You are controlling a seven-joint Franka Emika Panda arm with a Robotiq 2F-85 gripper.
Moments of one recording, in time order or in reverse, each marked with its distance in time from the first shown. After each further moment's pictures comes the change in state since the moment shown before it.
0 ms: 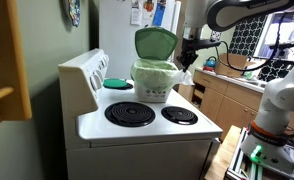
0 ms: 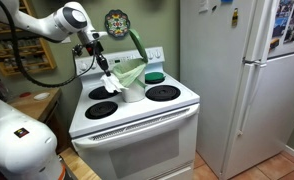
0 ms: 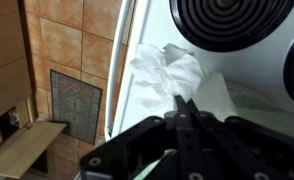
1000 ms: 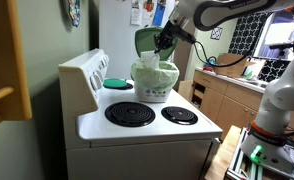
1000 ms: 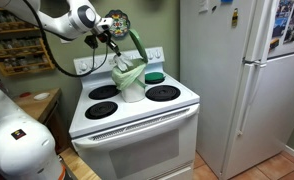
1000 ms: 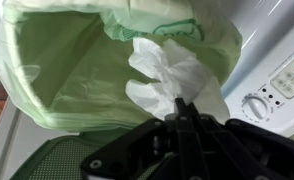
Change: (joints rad) arm -0.055 0.149 0.003 0.125 -0.039 0.550 0.079
